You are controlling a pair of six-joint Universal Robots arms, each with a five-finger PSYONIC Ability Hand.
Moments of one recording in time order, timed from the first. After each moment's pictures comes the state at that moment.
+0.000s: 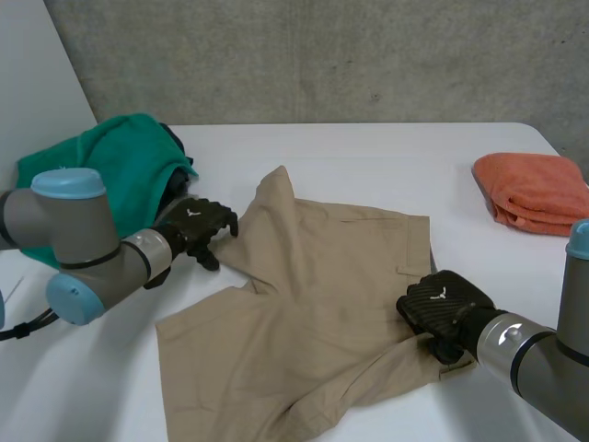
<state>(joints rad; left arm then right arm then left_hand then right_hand) 4.46 -2.39 -1.22 3.21 -1.14 3.48 1.87 -1.32 1.87 0.08 1.28 2.47 0.61 0.61 0.61 0.61 0.44 1.13 1.20 1.20 1.20 1.00</state>
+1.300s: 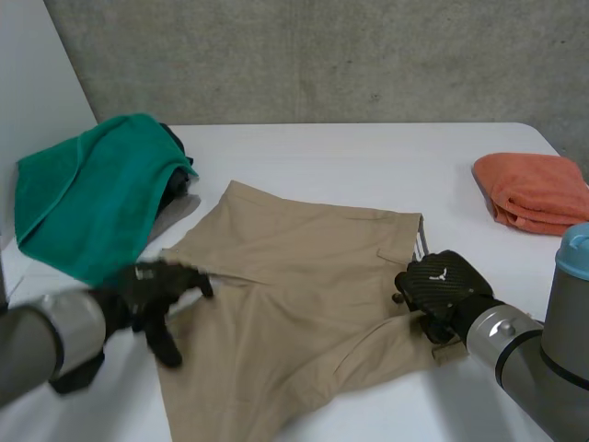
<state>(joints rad) 4.45 -1.66 -1.81 2.76 -1.28 3.42 1.95 -1.35 1.88 -0.05 1.40 2.62 0.39 0.40 0.40 0.40 0.23 1.13 1.20 1.20 1.20 1.00</state>
